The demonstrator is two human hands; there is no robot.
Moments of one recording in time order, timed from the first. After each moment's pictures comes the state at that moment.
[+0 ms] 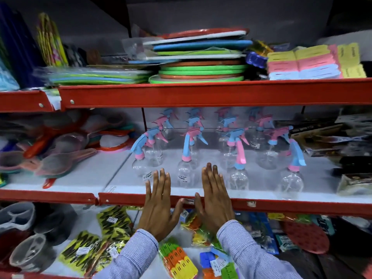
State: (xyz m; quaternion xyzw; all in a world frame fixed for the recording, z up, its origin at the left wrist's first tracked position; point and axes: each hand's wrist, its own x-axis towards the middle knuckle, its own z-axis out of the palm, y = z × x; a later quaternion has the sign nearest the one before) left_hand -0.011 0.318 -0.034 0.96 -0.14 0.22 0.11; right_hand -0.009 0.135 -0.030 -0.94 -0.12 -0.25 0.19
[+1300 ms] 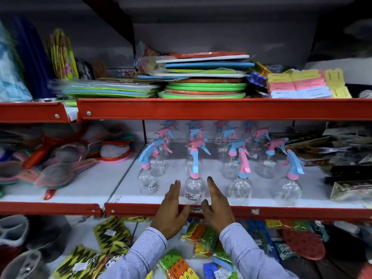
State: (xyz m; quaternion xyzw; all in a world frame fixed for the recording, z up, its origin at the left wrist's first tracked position) left_hand -0.004 0.326 -0.015 0.91 -0.20 0.10 0.35; right_hand -0.007 0.151 -0.020 -0.91 -0.07 -0.18 0.38
